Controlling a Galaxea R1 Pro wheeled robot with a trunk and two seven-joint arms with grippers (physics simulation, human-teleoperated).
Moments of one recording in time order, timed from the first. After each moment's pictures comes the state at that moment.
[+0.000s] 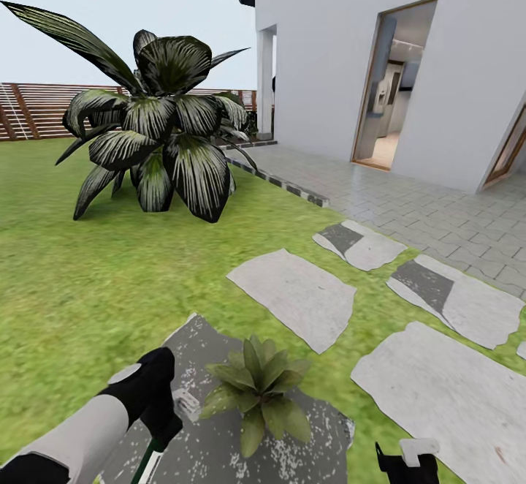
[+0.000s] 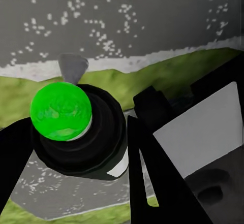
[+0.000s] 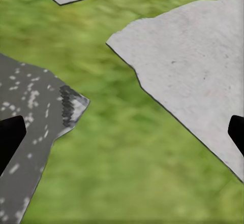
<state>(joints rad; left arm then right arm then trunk) -0.74 0.07 -0.32 -0.48 -0.91 0.99 -1.16 -0.40 -0.14 -0.04 -0.13 0.09 -0.49 -0.07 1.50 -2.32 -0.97</state>
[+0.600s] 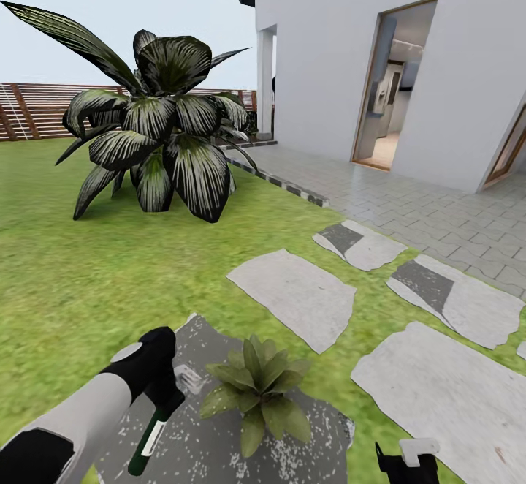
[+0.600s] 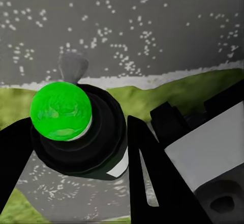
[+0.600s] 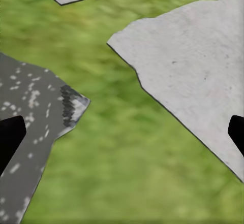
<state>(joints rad) -0.82 0.07 -0.32 -0.48 -0.91 1.00 -1.16 -0.40 -0.14 -0.04 -0.13 0.10 -0.49 -0.07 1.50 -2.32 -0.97</state>
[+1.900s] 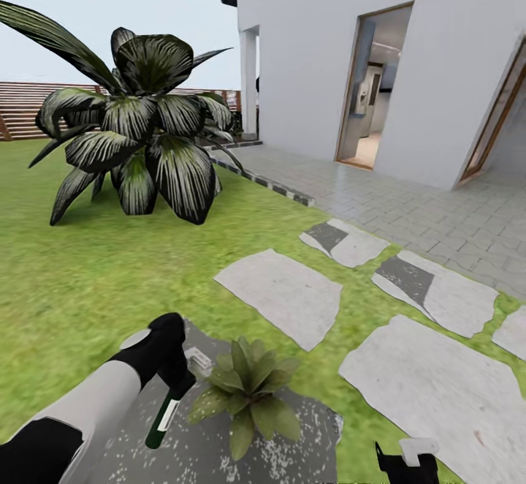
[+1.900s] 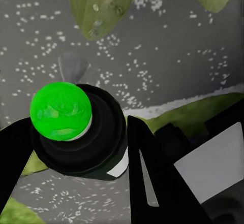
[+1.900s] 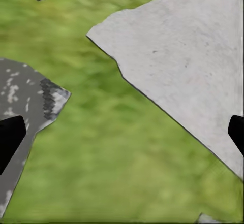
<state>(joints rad) -0.86 0.04 -0.32 -0.53 -0.91 1.00 -1.16 -0.40 -0.14 -0.04 -0.13 0.09 -0.49 -0.07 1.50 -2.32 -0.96</state>
